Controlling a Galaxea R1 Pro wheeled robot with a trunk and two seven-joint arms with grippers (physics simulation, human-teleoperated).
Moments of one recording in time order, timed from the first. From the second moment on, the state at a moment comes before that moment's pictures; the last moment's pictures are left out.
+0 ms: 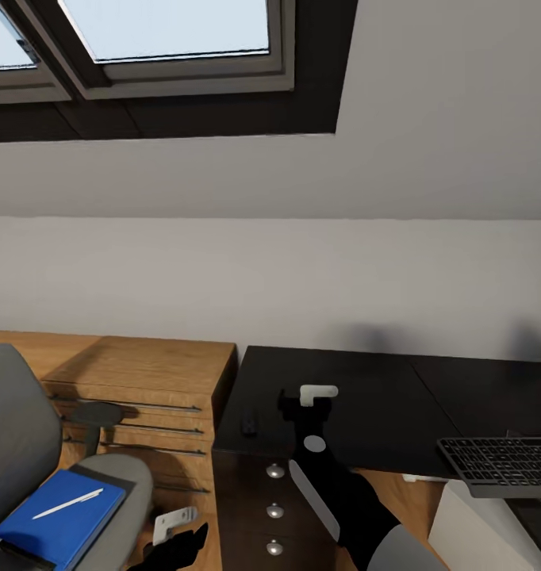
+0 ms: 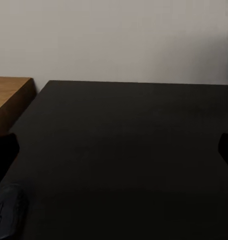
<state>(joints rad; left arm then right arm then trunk) -0.15 0.10 -0.34 -0.88 0.60 0.11 0.11 -0.54 0.13 0.57 -0.96 -0.30 0.10 -0.58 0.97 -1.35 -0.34</state>
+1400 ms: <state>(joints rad) -0.15 0.11 -0.24 -0.52 0.60 -0.03 0.11 -0.50 0.17 0.67 -0.22 -0.30 -0.42 -0.47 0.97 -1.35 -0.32</state>
